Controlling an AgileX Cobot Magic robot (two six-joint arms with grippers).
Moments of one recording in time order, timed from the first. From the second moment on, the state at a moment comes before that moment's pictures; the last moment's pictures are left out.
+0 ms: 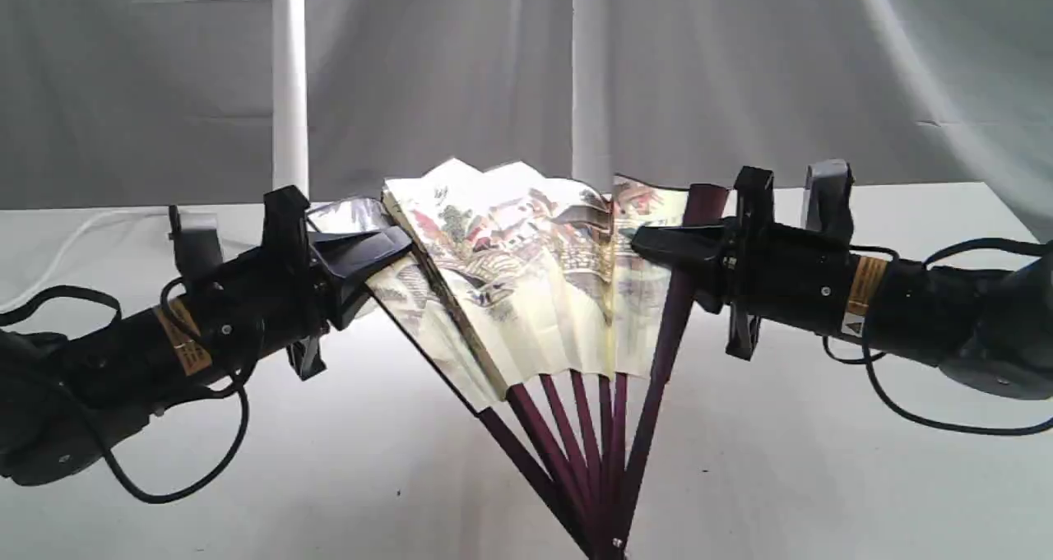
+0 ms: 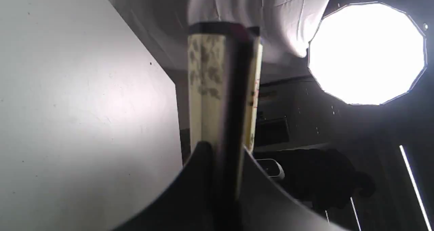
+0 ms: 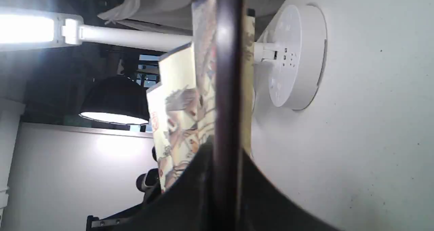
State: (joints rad) left arm -0.15 2.06 -0.87 0.78 -1.19 -1.74; right arm 0.02 2.18 -1.10 -1.12 -1.23 1.93
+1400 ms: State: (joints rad) left arm -0.08 1.95 -0.94 0.72 -1.15 -1.95; right arm -0.06 2.18 -1.40 -1.05 -1.25 2.10
